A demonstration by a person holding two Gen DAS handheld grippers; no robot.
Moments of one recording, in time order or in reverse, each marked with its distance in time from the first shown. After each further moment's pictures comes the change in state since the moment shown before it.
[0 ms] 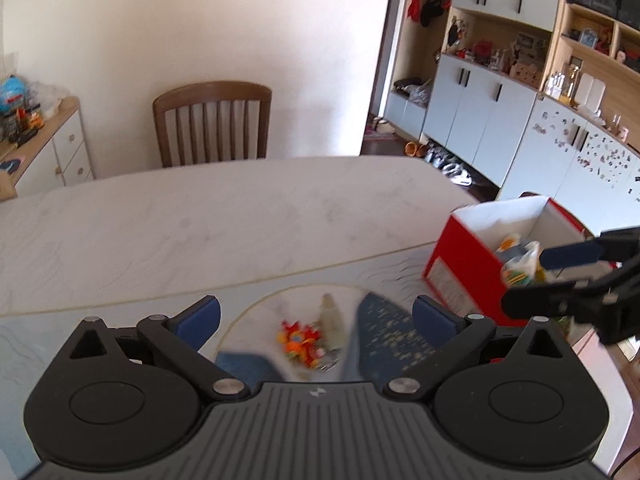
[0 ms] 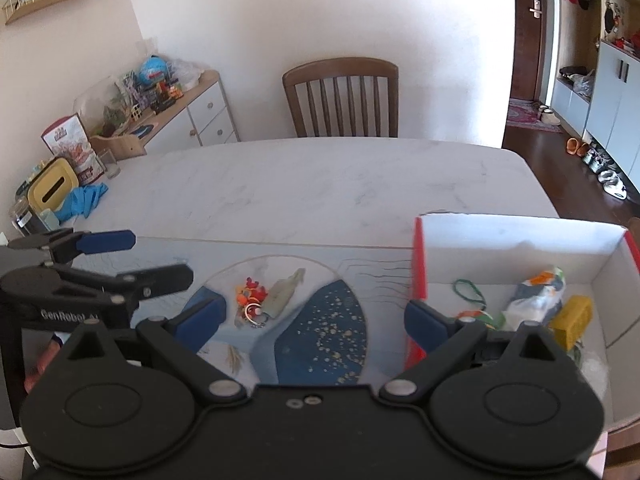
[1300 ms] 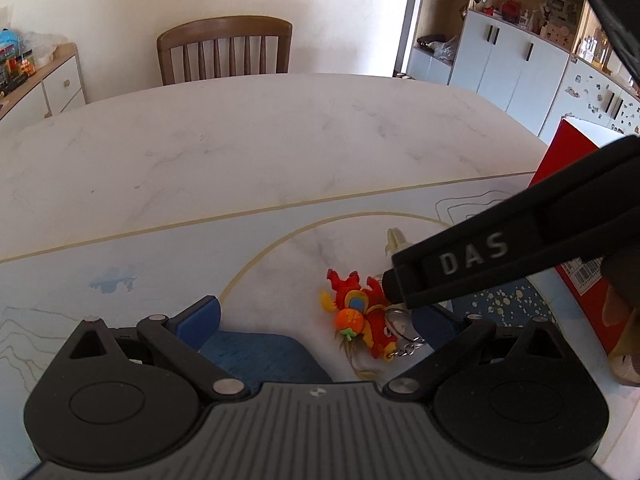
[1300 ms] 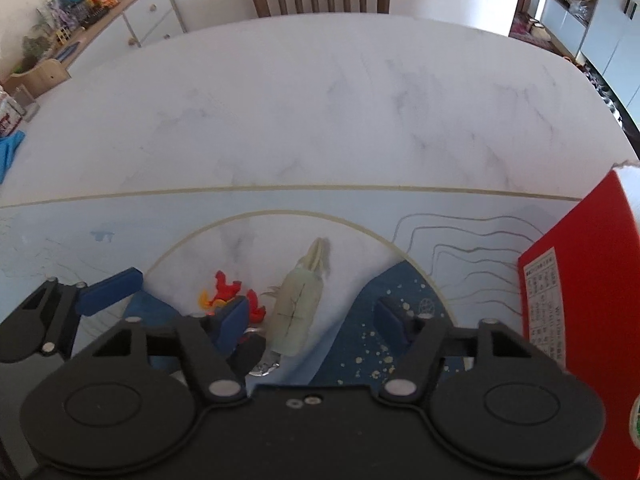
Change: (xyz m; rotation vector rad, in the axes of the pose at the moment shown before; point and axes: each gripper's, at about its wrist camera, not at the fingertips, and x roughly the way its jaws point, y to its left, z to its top) left arm 0.127 0.026 -0.049 -0.005 0.114 0.044; right arm 0.185 0.034 0.014 0.080 0.317 -0.120
